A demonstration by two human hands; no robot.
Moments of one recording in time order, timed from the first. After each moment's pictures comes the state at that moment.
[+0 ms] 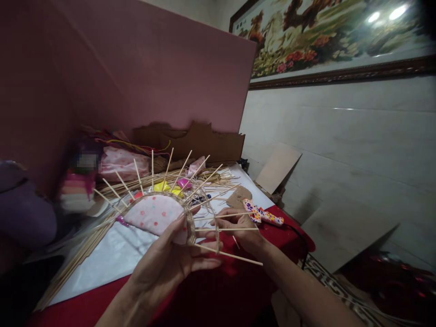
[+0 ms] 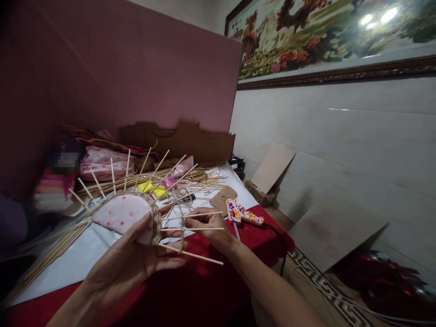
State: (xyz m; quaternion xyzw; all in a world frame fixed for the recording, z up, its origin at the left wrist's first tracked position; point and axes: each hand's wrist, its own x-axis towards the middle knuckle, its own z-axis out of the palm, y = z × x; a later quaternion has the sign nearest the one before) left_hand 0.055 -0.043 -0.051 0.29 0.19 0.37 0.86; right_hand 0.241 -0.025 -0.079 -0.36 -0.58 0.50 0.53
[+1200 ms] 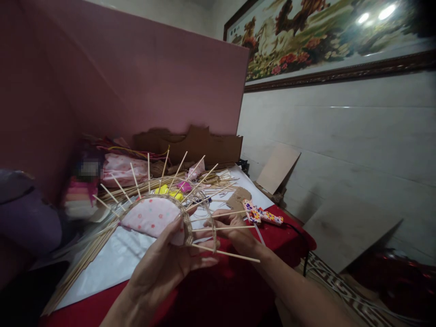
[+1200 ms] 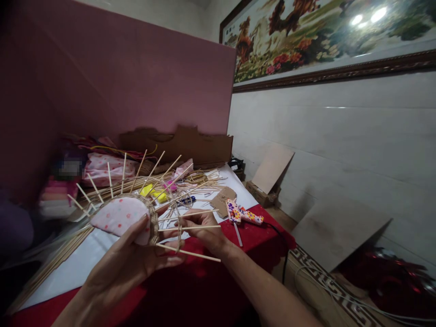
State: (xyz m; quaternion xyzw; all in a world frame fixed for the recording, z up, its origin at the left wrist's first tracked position) left_hand 0.054 -0.046 -0.045 0.29 0.18 0.39 0.86; right_hand 0.220 -0.026 -0.074 -0.38 -0.52 0.54 0.53
